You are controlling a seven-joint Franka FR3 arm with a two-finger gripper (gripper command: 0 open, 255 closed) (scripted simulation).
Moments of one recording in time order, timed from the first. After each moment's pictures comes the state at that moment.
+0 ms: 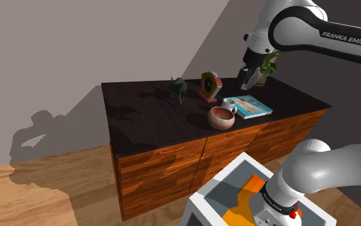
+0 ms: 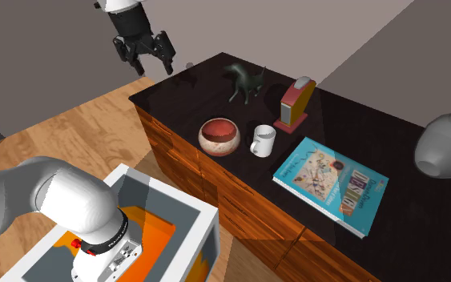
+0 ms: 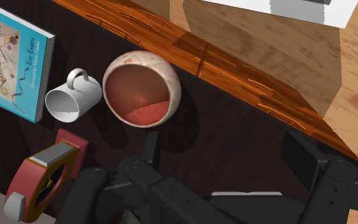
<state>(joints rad) 0.00 -0.77 0.03 -2.31 -0.12 1.65 -0.17</state>
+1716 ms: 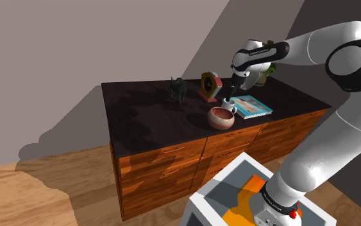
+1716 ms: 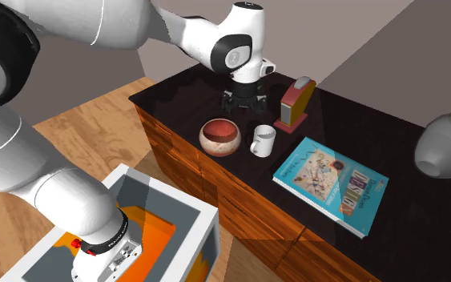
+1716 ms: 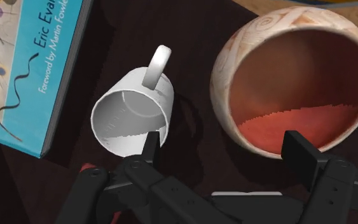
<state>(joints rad) -0.07 -0.10 -0.40 -2.17 -0.04 2.12 -0.65</state>
